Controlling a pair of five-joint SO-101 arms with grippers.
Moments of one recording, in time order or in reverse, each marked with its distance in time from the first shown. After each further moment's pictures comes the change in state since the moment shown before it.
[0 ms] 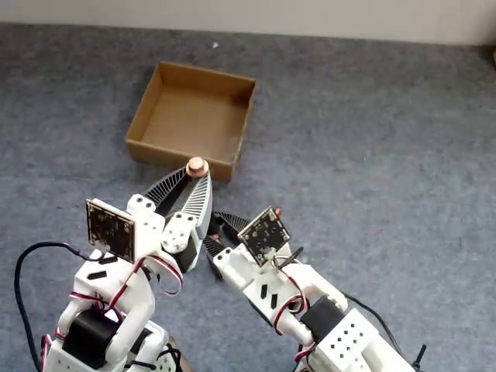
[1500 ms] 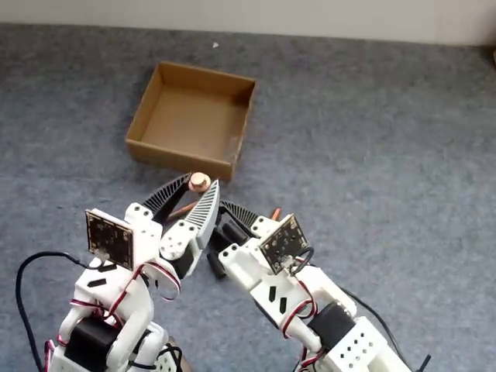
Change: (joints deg) left arm -1.8 -7.3 5.1 3.2 0.3; right arm 1.3 -9.8 0.1 0.1 0.2
